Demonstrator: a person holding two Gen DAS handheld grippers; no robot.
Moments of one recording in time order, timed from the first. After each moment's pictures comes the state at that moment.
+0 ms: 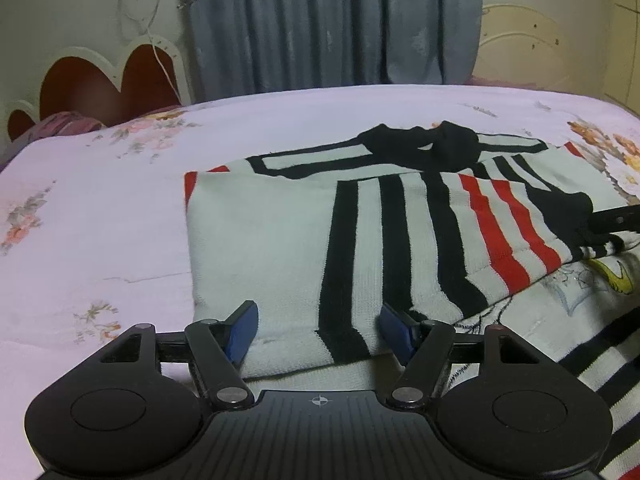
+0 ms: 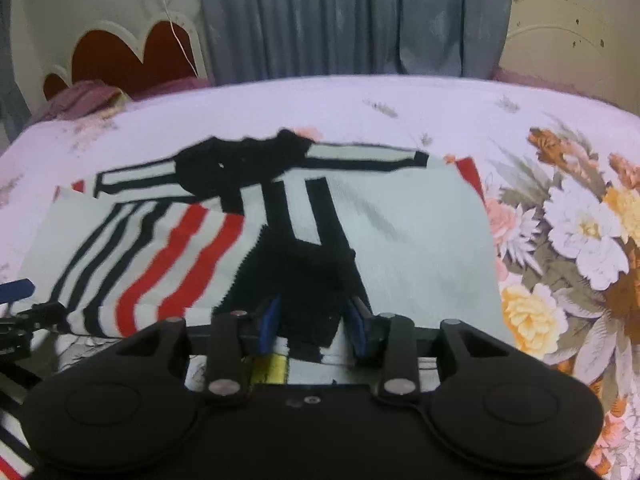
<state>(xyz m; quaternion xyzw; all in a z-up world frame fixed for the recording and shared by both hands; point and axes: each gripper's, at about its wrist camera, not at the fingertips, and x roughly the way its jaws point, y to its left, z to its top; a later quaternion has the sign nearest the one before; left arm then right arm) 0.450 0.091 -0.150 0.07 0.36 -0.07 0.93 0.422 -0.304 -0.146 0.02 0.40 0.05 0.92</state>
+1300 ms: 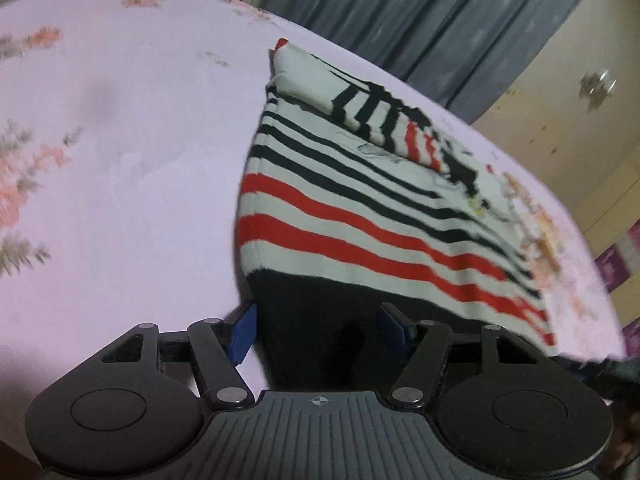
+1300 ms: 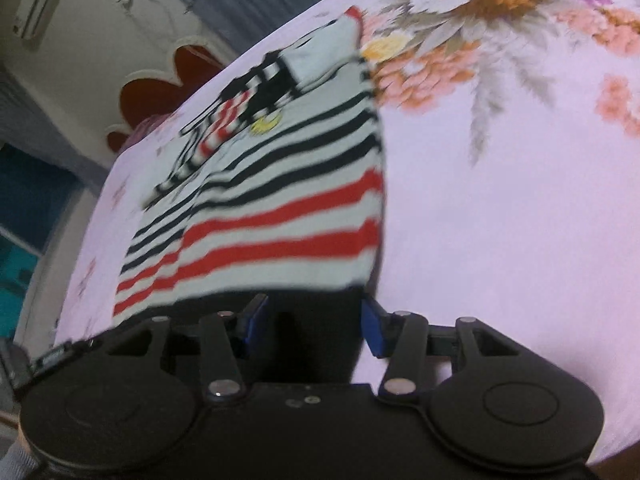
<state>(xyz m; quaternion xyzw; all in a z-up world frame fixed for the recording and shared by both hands) 0.193 0.171 -0.176 -0.23 0.40 -0.10 0.88 0.168 -0.436 -0.179 0.26 0.45 0.16 0.84</state>
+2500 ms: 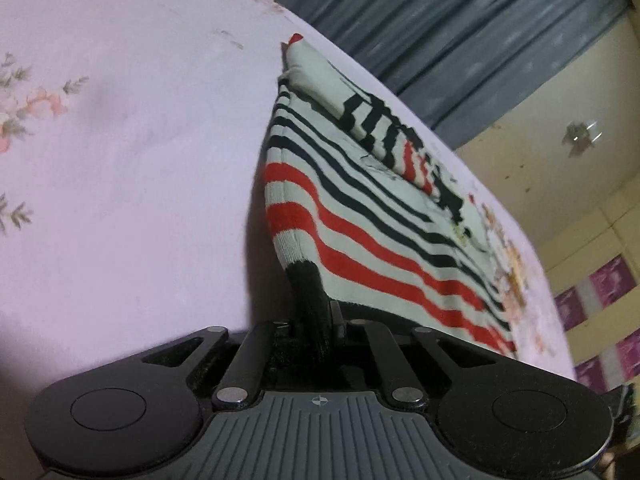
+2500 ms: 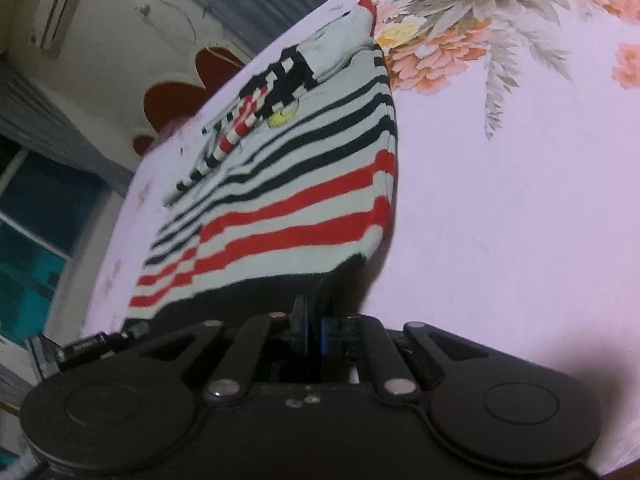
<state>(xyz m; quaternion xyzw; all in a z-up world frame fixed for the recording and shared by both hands) 0.207 0.190 -0.201 -0.31 0.39 -0.12 0.86 0.166 -0.445 -0.193 0.31 0.43 0.19 0.83</state>
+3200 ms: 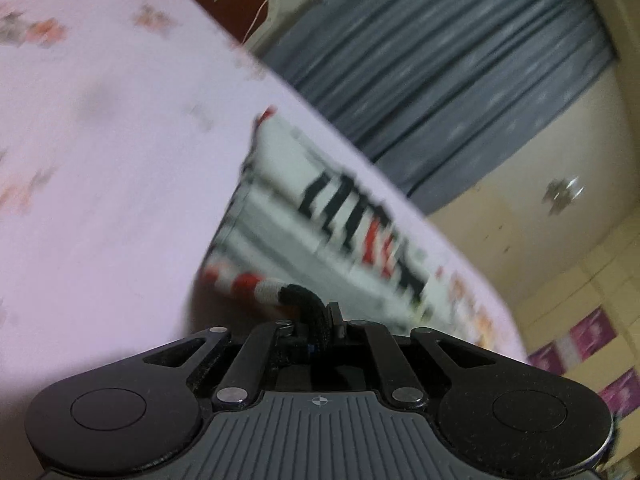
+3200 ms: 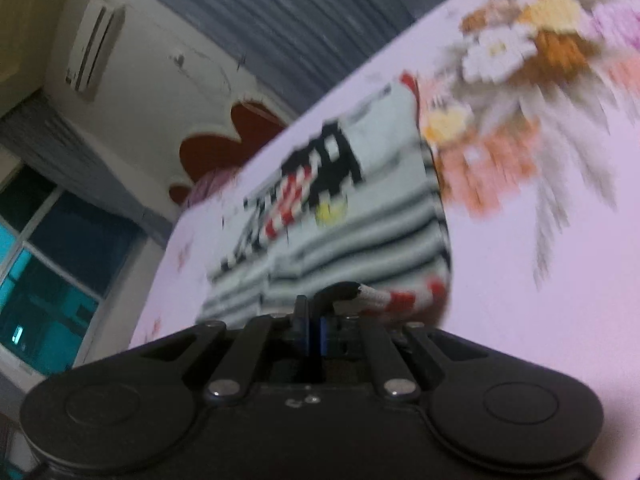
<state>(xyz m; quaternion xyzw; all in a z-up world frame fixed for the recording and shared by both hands) 0.237 0.199 -0.150 -0.35 0.30 -0.11 0.88 0.215 -0.457 -0.139 0.33 0.34 0.20 0.85</state>
